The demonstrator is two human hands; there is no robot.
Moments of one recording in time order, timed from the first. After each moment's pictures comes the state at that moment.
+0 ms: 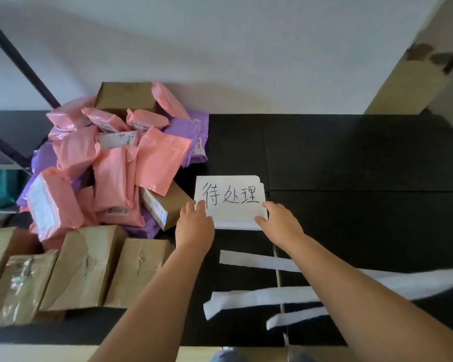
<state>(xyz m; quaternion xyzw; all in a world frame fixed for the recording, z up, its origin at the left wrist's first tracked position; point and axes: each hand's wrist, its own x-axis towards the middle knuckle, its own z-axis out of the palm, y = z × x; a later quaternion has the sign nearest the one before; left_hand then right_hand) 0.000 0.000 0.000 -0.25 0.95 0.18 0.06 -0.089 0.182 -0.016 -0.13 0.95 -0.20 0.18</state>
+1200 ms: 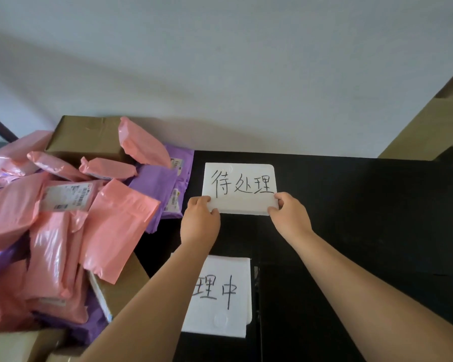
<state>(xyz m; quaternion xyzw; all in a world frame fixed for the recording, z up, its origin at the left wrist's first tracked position) -0.235 -0.013 0.000 -0.33 0.88 0.34 -0.05 -0.328 0.167 -0.007 -0.06 0.93 -0.34 0.12</state>
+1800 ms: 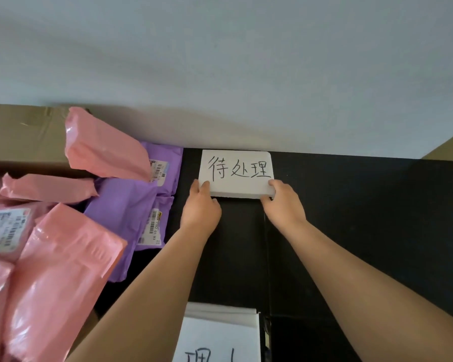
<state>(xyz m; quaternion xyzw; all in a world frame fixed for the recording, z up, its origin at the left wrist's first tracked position) -0.369 -0.067 -0.076 -0.30 0.91 0.29 0.07 -0.447 0.099 -0.081 -0.07 0.94 -0.29 0.16</state>
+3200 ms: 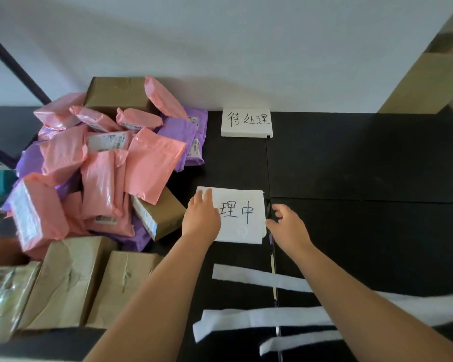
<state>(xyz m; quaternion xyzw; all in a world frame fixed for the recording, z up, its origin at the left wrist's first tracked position) -0.072 0.003 -0.010 -0.27 0.93 0.22 0.10 -0.127 0.198 -0.030 -0.02 0.90 -0.37 0.21</state>
